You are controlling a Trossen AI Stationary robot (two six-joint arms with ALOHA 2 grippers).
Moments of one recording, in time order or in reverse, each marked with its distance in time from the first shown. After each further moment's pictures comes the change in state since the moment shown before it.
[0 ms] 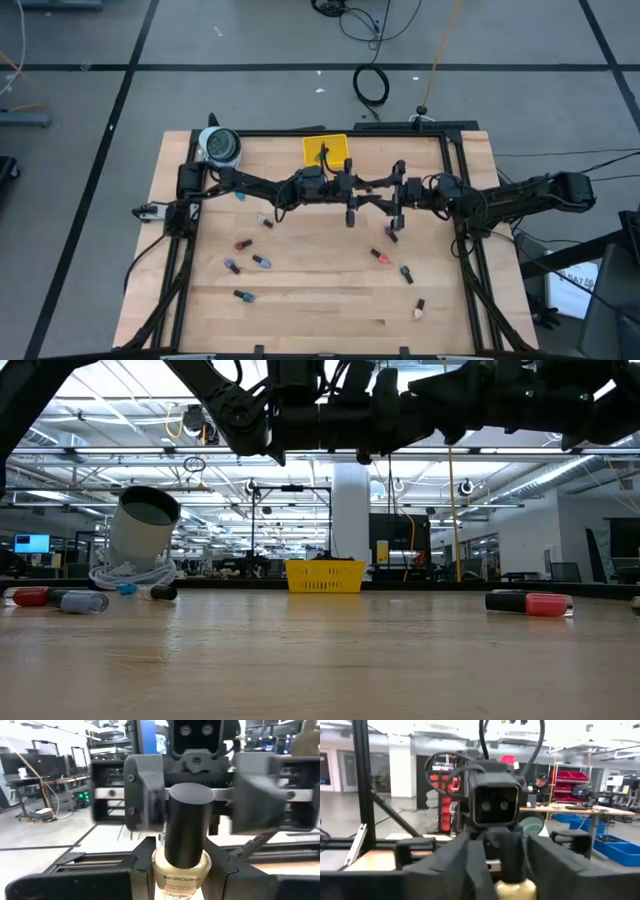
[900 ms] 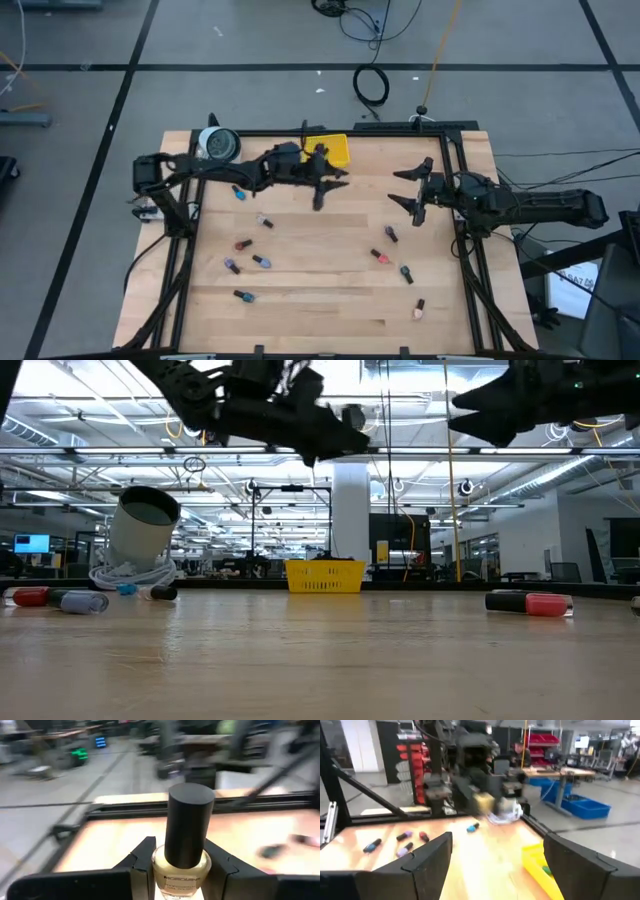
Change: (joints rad) left arm 0.140 -0.352 -0.246 -0.359 0.162 0.040; right arm -0.001 -0.527 -0.001 -0.730 0.171 0.049
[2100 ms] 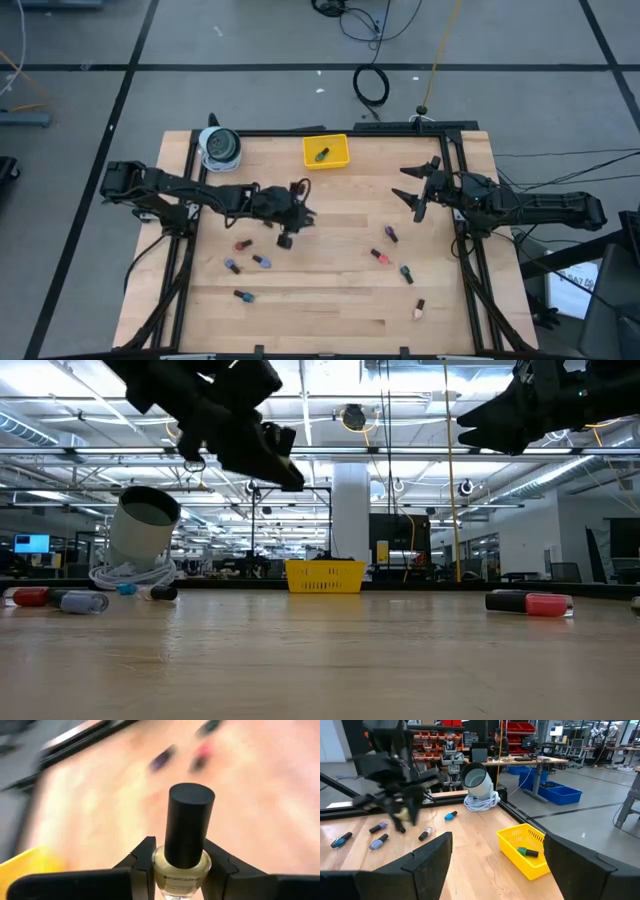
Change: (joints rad) left arm -0.279 -0.220 -0.166 -0.498 -0.347 0.283; right arm 0.000 -0.066 0.000 -0.124 0.120 0.009
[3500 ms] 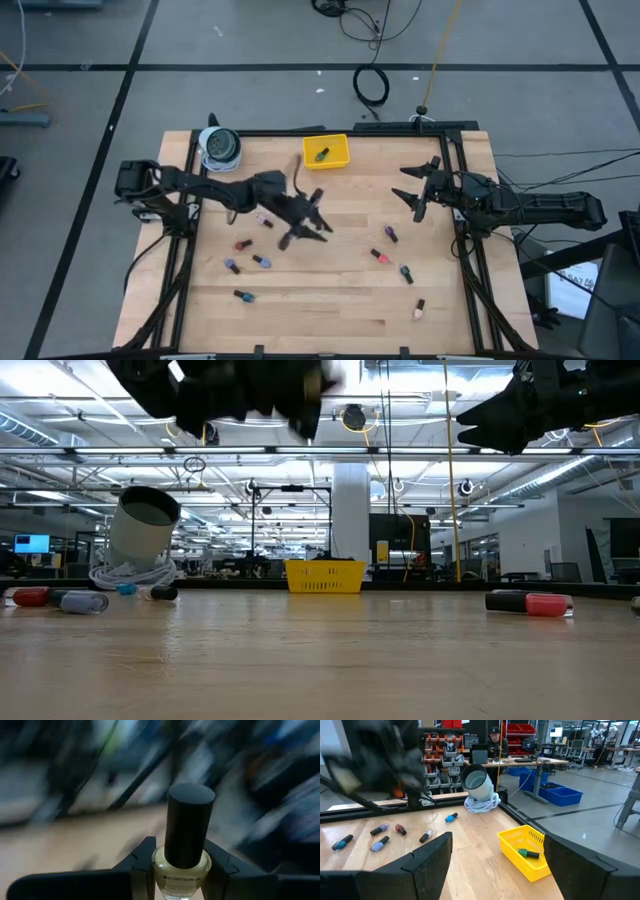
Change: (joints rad) left arm 0.096 0.115 -0.002 0.660 0.742 -0.442; right arm 0.000 0.003 0.000 0.011 -0.001 0.005
